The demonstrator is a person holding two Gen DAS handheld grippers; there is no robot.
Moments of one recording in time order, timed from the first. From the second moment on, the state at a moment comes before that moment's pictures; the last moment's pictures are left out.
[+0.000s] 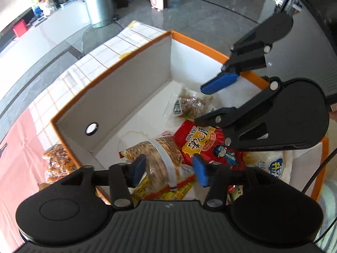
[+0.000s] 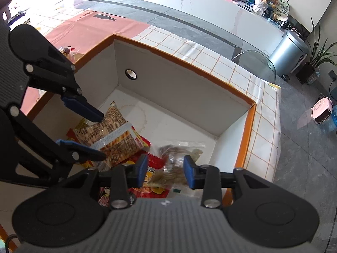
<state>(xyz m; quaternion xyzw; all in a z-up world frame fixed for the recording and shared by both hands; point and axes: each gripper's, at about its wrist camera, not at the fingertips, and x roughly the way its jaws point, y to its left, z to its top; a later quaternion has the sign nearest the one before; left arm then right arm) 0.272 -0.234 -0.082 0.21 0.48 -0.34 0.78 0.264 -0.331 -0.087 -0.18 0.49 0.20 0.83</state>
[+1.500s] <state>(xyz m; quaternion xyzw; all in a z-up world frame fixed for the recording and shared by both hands) 0.163 0.022 -0.025 -0.08 0.39 -0.09 0.91 0.113 -0.143 -0.044 0.05 0.37 0.09 0.92</state>
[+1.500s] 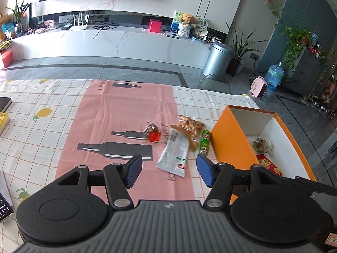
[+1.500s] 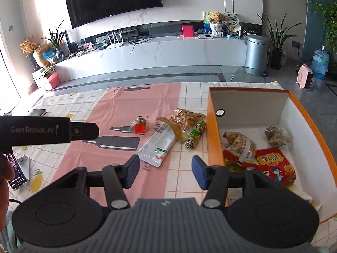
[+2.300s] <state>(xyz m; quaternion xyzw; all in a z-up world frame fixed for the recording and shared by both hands) 0.241 0.068 -0.095 -0.14 0.43 -0.11 0.89 0.205 -0.106 -0.119 0.00 0.41 0.08 0.91</state>
